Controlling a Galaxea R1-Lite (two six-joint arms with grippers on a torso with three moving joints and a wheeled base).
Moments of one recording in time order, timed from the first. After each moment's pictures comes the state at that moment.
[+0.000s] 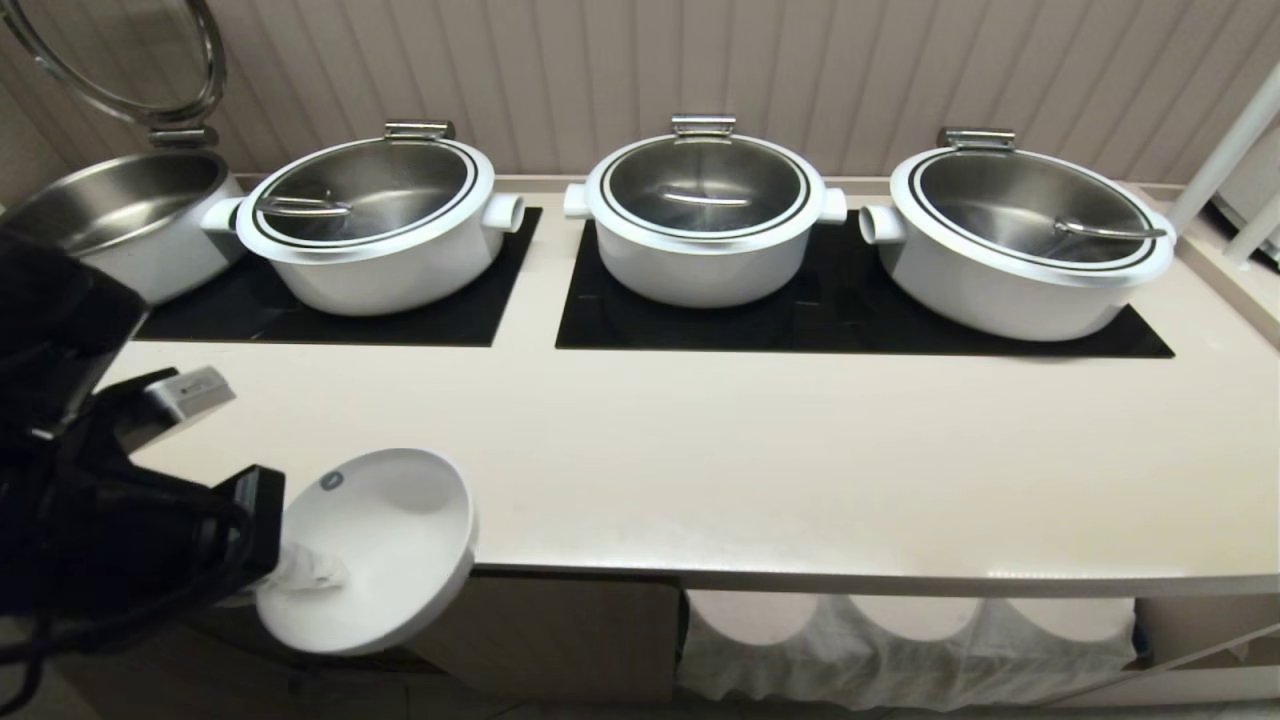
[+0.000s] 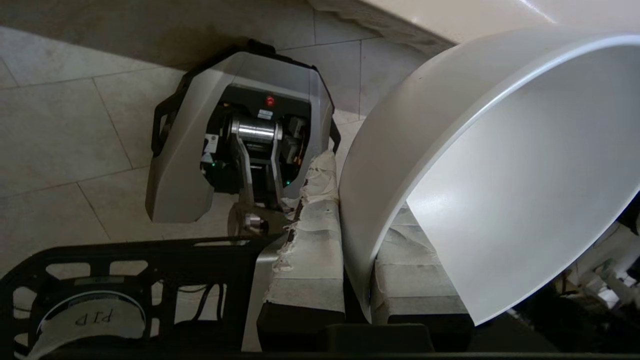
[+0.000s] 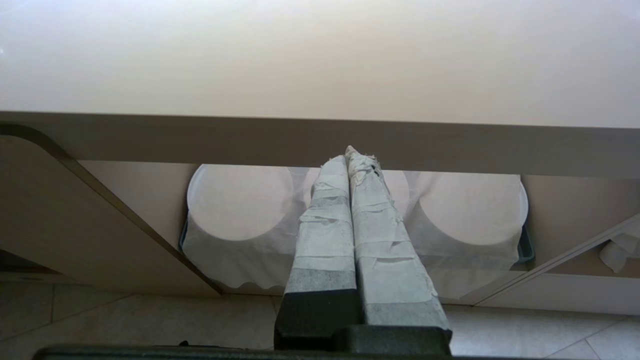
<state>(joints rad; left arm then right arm) -0.31 1.30 -1.05 0.74 -0.17 -0.65 0.00 0.00 0.00 0.00 -0.01 0.00</state>
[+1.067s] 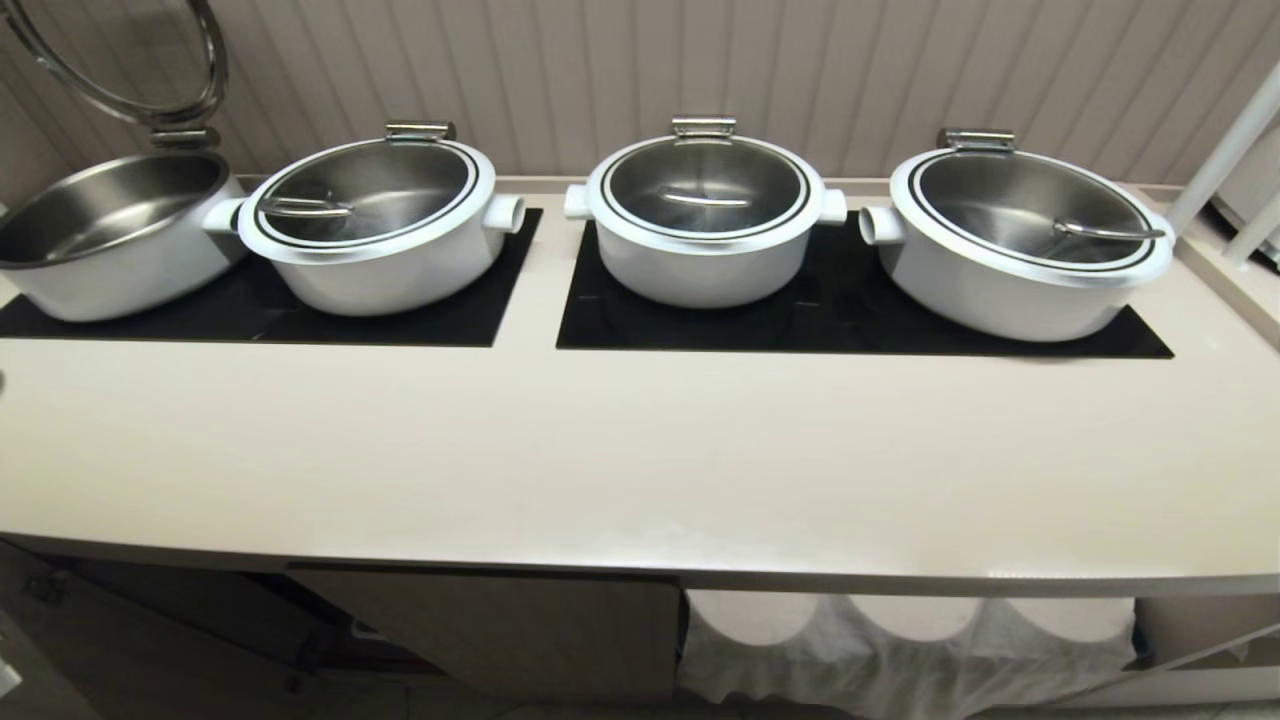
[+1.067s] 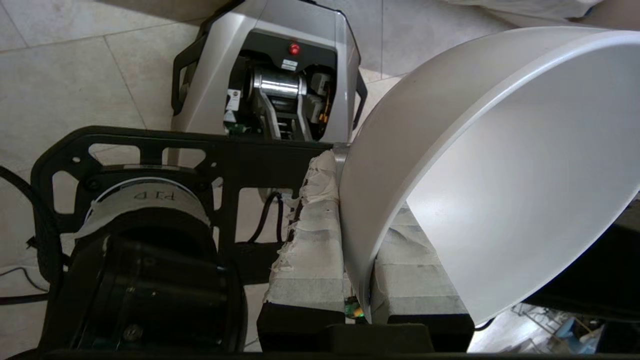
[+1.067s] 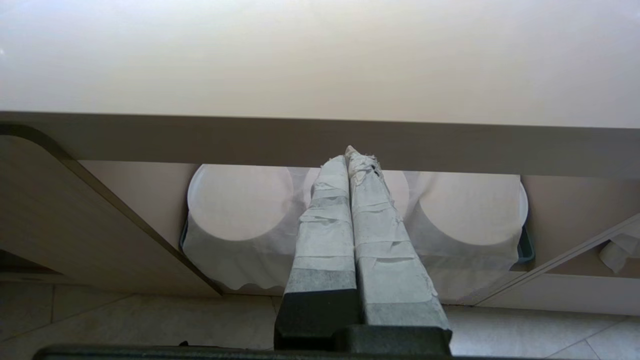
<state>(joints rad) -0.36 0.80 -0.67 0.86 -0.17 -0.64 0.00 0.00 0.00 0.00 -0.01 0.00</state>
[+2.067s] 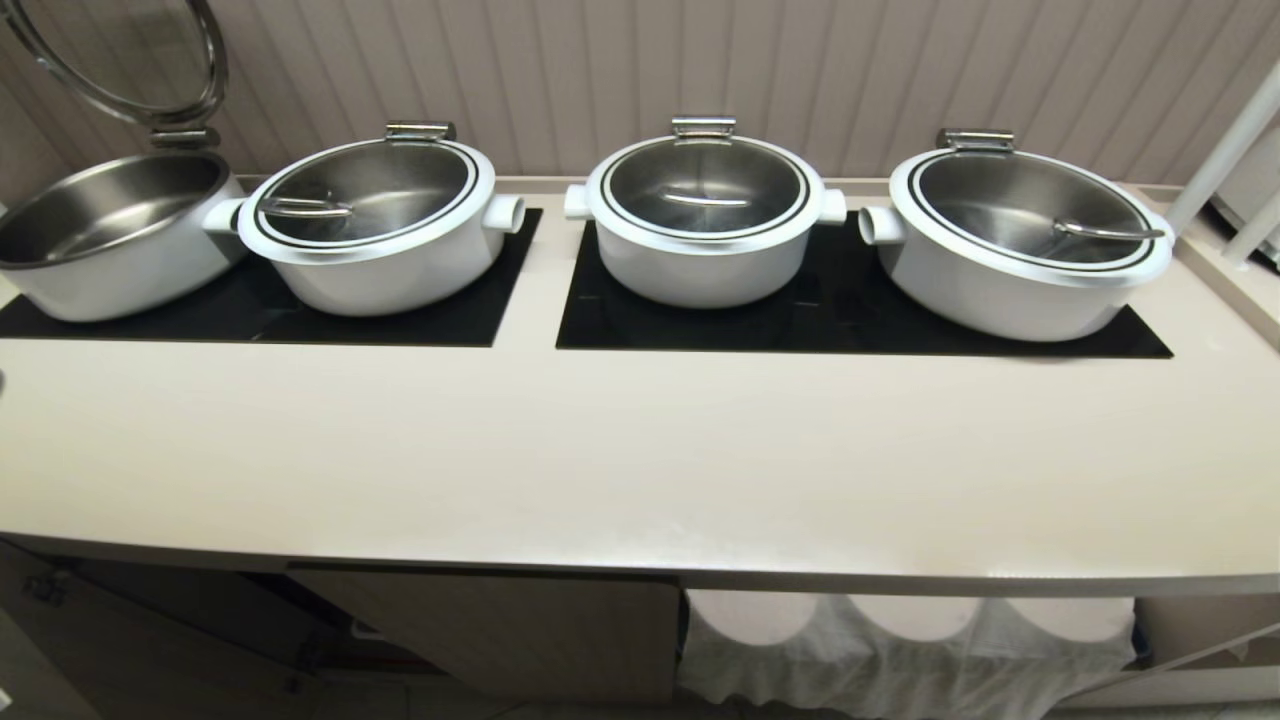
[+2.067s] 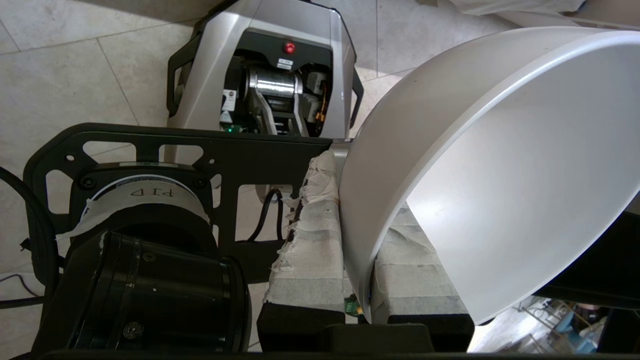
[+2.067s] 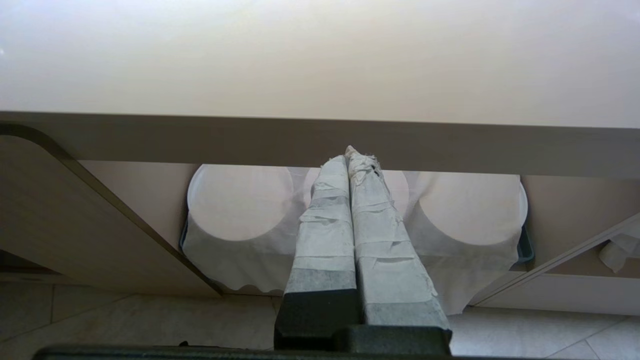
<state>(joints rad) -0.37 0.77 -0.64 0.85 -0.18 -0.64 0.00 0.00 0.00 0.00 -0.01 0.00</state>
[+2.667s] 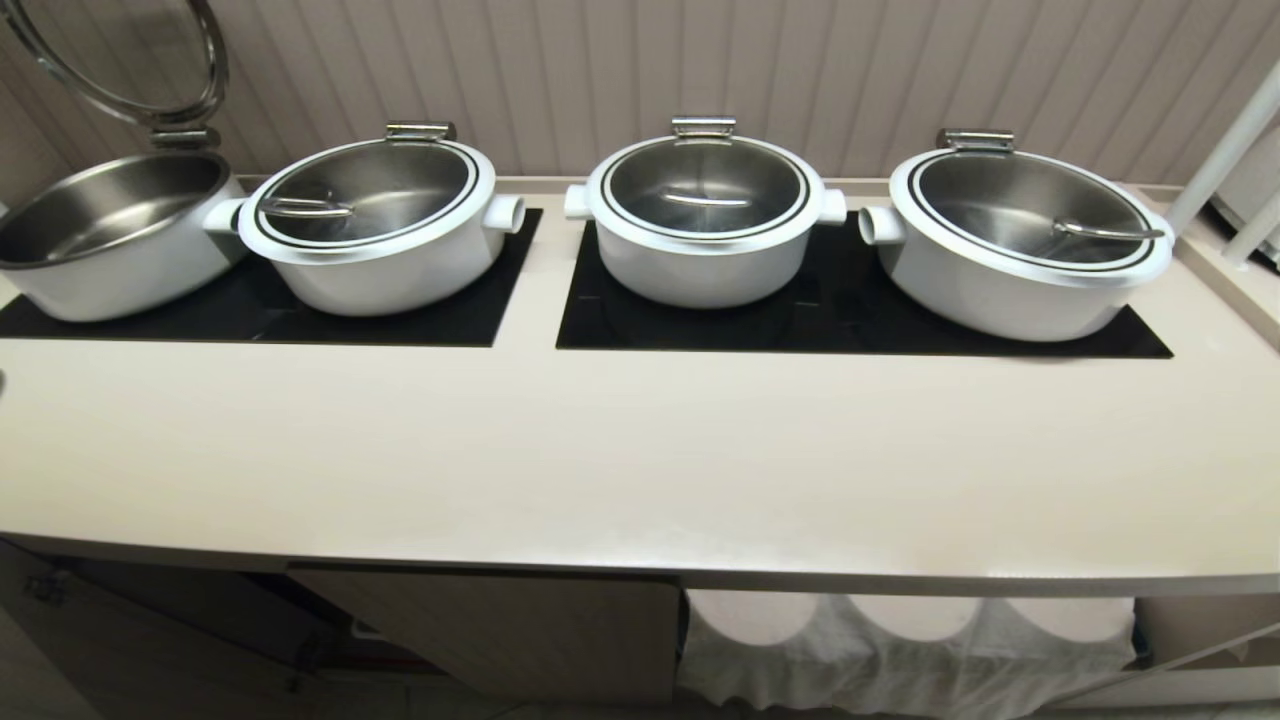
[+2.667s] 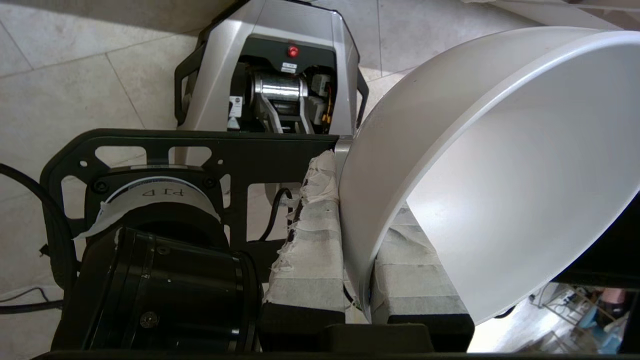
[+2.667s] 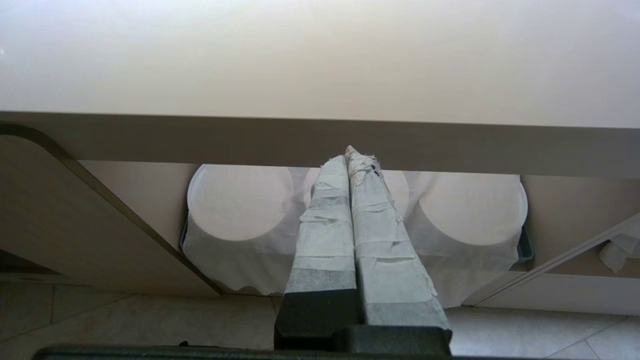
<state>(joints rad) -0.38 0.74 -0.65 0.88 -0.17 -0.60 0.00 0.00 0.00 0.00 -0.01 0.00</state>
